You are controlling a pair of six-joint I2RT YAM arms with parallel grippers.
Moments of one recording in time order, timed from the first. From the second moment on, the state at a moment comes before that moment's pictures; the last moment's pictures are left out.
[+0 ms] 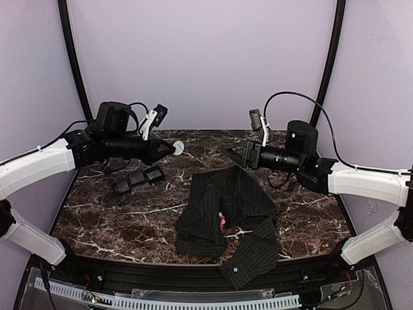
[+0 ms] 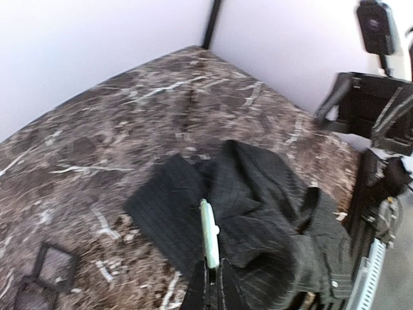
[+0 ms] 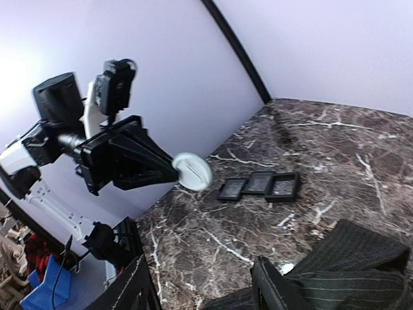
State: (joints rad) left arm -0.69 1.36 1.17 -0.28 0.33 -0.09; right arm 0.74 1.30 0.85 0.39 -0.44 0.52
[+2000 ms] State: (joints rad) left arm -0.33 1.78 1.20 -0.72 -0.38 -0.11; right arm 0.58 1.23 0.74 0.25 -0.34 0.47
